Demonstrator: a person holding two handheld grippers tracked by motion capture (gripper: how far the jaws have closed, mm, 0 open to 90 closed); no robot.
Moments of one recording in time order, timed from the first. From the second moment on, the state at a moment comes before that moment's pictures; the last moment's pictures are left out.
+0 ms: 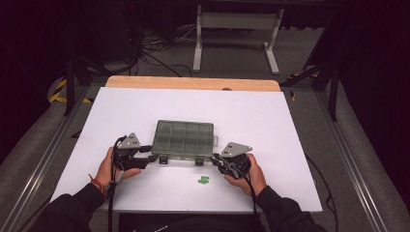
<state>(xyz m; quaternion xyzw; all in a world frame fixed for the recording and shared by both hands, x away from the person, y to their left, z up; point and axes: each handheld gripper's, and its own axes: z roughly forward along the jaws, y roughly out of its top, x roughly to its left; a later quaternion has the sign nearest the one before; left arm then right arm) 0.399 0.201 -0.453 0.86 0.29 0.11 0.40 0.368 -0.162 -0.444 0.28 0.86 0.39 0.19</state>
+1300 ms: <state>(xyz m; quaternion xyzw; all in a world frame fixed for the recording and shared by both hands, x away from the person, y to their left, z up) 0.398 0.206 -0.451 0.86 0.29 0.10 0.41 0.368 -0.165 -0.443 0.27 0.85 0.40 0.19</state>
